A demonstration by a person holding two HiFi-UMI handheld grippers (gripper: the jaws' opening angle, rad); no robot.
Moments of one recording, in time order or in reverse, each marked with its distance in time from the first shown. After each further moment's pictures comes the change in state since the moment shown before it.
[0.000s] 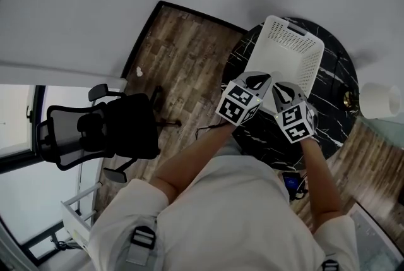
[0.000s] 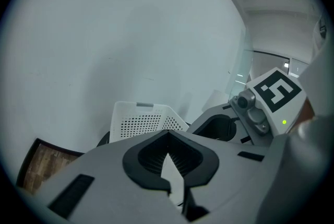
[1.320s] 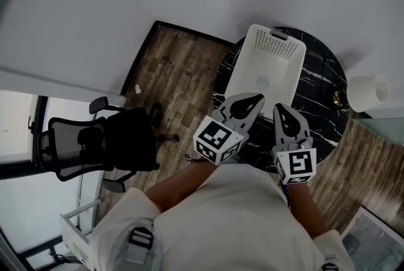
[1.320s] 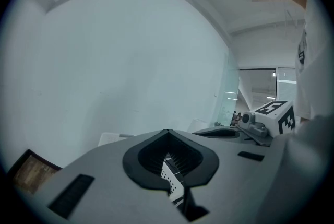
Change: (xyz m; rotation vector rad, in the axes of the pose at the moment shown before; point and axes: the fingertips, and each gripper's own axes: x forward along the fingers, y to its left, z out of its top) left arm -0.094 -0.109 0.069 0.036 -0.295 -0.041; right arm -0.169 0.013 0.047 0.352 -0.491 -0.262
